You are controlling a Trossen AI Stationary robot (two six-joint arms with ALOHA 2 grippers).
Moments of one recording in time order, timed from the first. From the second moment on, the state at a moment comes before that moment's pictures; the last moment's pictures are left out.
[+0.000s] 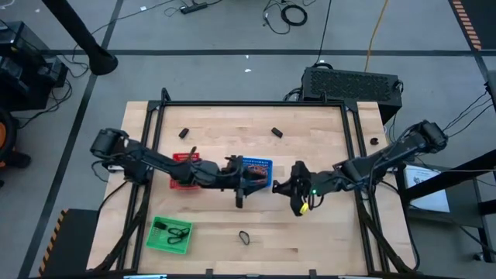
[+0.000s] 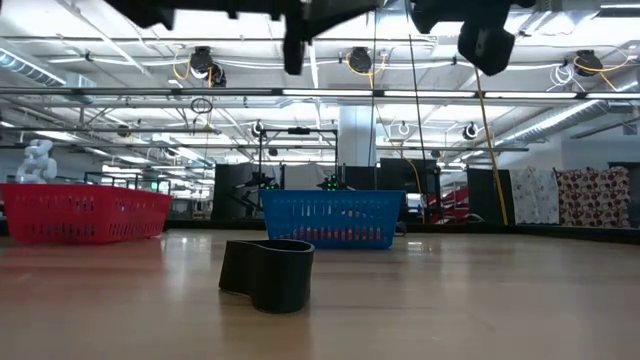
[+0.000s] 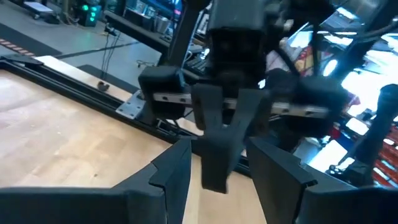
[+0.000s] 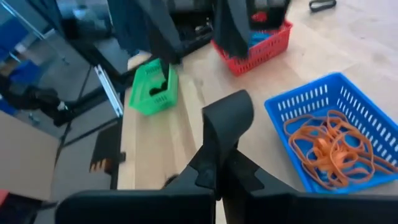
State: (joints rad) left arm -0.23 1.64 0.90 0.76 -0.20 -0.46; right arm 0.40 1.23 0.83 -0.05 0.33 0.72
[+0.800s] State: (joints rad) left arm -0.21 1.74 0.99 0.73 -0.22 -0.41; right arm 0.35 1.23 0.83 0.02 0.26 0.68
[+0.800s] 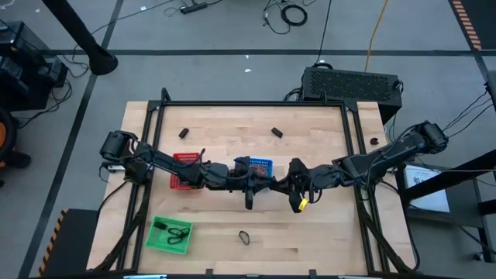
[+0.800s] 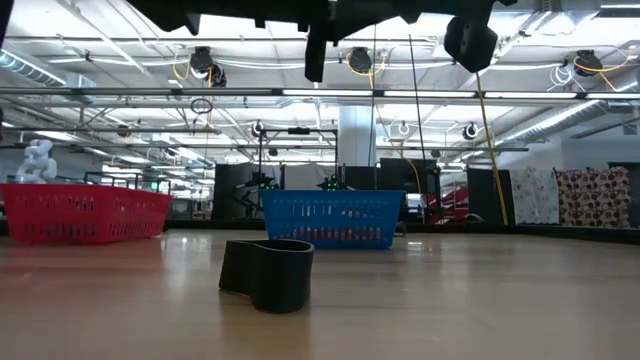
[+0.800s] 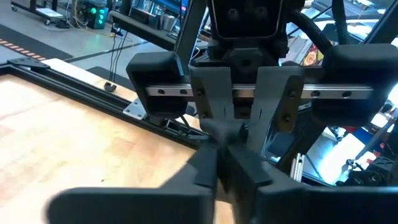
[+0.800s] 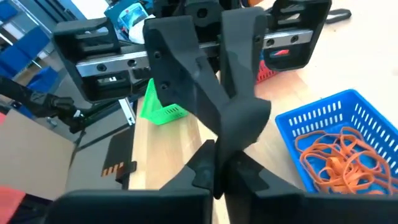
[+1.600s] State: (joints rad) left arm -0.28 1.42 0.99 -0.24 -0.15 -0.67; right arm 0.02 1.19 0.83 -0.32 0.16 0.63
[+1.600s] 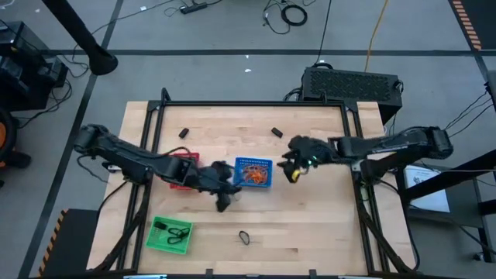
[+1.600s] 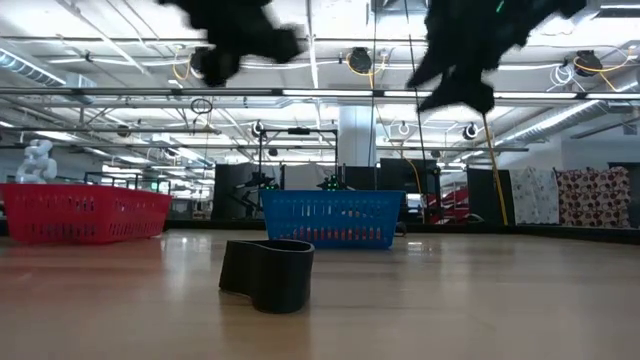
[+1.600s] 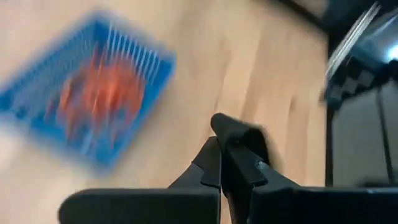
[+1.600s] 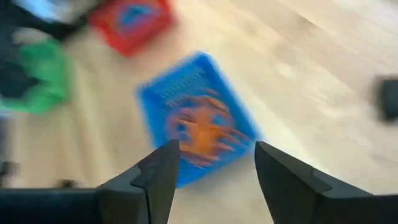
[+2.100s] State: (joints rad) left arm -0.63 1.35 0.99 -0.82 0.09 -1.39; right arm -0.44 1.47 0.83 -0.30 -0.03 0.23
